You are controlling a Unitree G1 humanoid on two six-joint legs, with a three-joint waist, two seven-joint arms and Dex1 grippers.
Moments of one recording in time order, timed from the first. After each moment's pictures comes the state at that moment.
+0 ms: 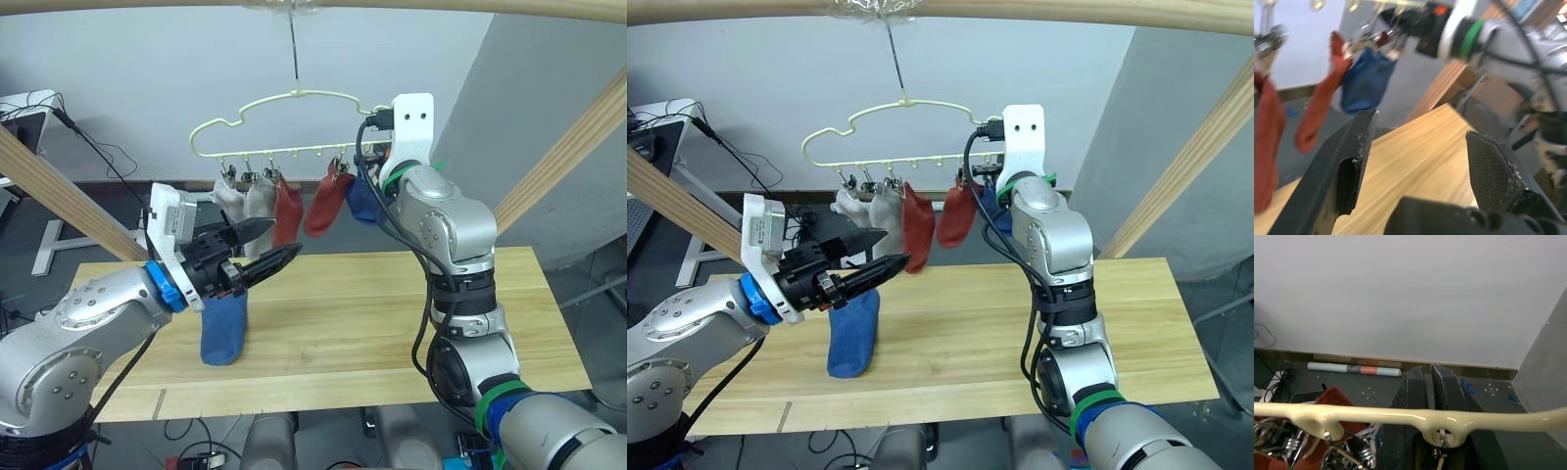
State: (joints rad) left arm -0.15 0.80 0.28 -0.68 -1.03 0.85 -0.35; right arm -0.96 0.02 -0.06 0.00 0.09 0.92 -0.11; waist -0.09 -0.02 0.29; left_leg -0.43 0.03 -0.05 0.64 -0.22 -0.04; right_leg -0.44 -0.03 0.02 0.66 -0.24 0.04
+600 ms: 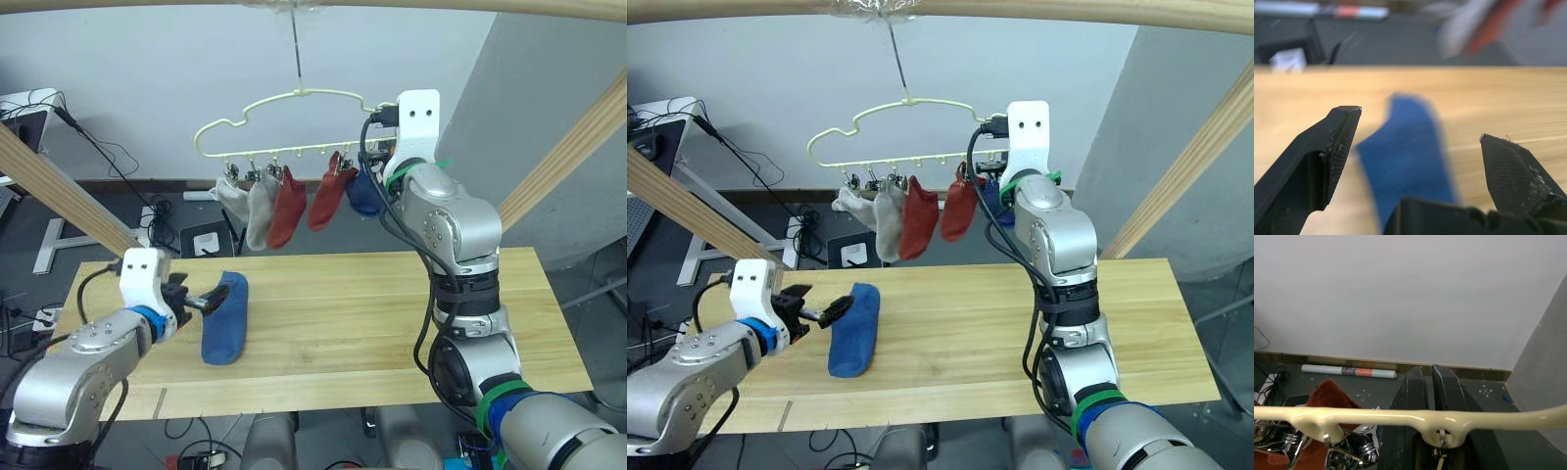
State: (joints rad) left arm 0.03 0.72 0.23 -0.34 -0.57 0.82 -0.21; right arm -0.96 0.01 -0.06 -0.04 0.09 0.95 -0.13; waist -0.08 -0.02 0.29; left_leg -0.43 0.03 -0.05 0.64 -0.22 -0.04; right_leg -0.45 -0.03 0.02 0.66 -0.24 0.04
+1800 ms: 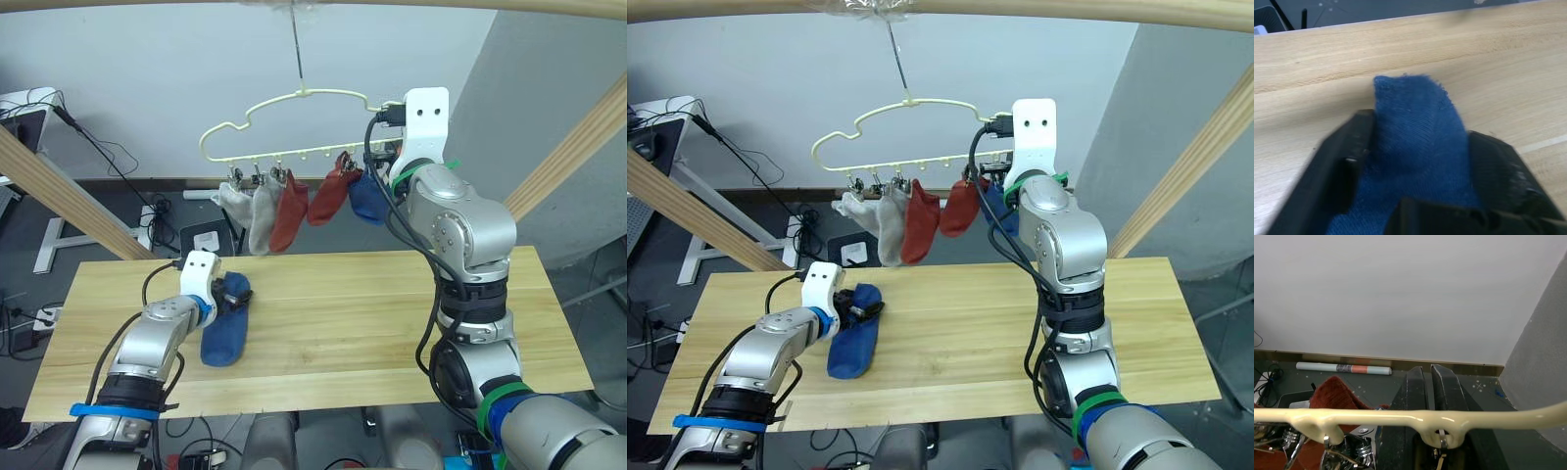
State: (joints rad) left arm -0.29 0.58 -0.03 0.17 -0.18 0.63 -0.45; right arm -0.95 0.01 -0.06 -0.15 0.09 1.06 -0.16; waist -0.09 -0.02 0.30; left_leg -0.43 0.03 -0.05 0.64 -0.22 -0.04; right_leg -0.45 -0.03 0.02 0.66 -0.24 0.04
